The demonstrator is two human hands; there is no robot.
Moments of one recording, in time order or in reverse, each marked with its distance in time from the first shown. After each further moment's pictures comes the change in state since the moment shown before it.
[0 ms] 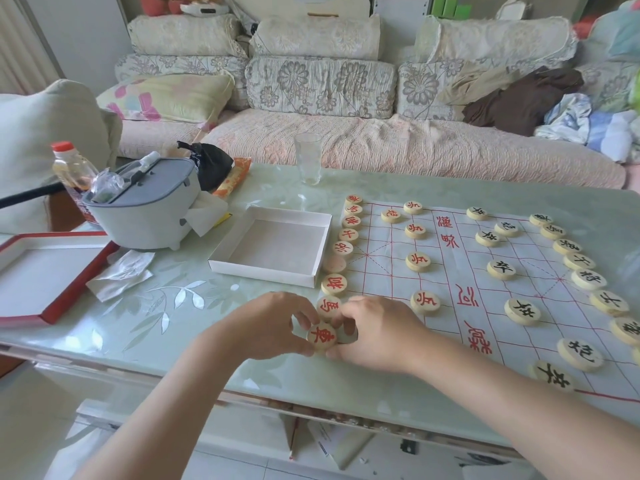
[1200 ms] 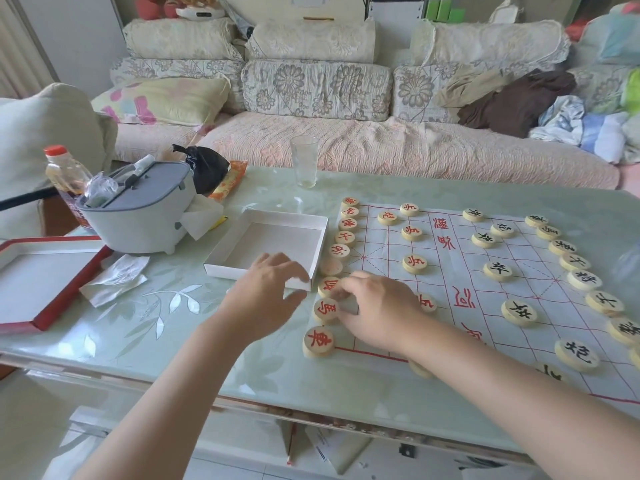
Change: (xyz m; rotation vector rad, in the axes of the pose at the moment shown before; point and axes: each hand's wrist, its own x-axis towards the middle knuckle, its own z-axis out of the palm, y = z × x) left_hand 0.017 0.000 -0.011 0.170 0.444 0.104; right_hand 0.017 0.009 -0.013 -0.014 0.151 0.047
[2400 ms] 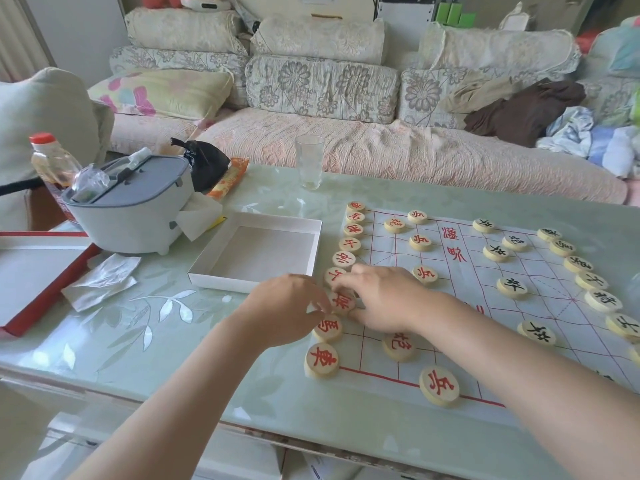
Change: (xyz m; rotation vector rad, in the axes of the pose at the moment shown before) left_hand 0.028 0.001 0.020 0.045 -0.182 0.074; right_hand 0.054 0.021 -0.012 -0.297 -0.206 -0.151
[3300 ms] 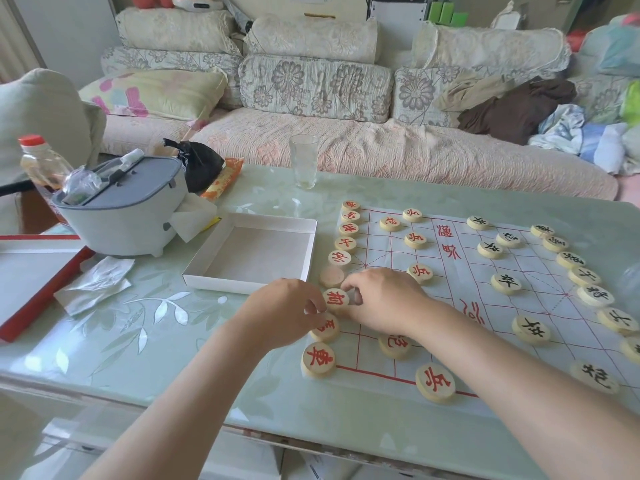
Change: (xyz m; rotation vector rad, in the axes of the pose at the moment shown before) left_hand -0.001 0.005 0.004 -0.086 -0.067 -0.140; right_hand -0.002 0.001 0.012 0.154 0.057 0.193
